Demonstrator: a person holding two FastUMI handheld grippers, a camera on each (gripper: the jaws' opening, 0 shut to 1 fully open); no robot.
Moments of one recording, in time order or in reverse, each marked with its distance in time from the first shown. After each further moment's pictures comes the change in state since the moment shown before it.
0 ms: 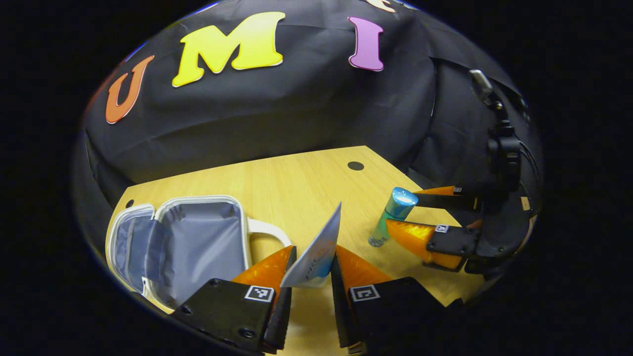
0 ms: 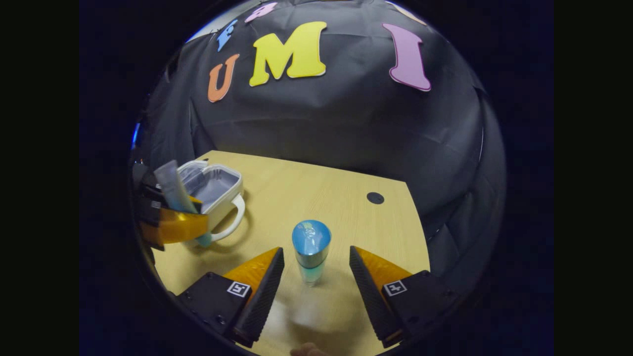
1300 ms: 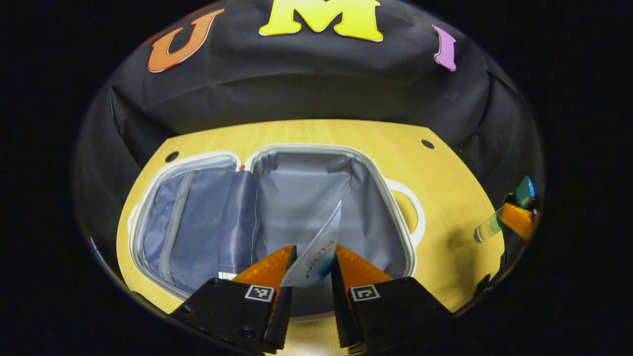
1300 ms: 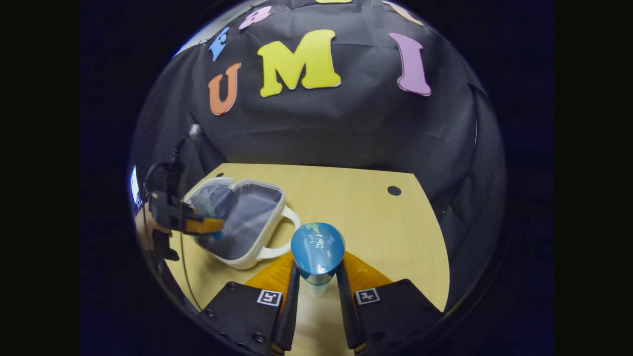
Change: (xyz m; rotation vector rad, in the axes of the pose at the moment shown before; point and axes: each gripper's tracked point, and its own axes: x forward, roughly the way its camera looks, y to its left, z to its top) left arm -0.015 0.181 -0.087 -0.163 0.276 0.092; right arm -0.084 0.128 0.030 0.097 -0.012 0.026
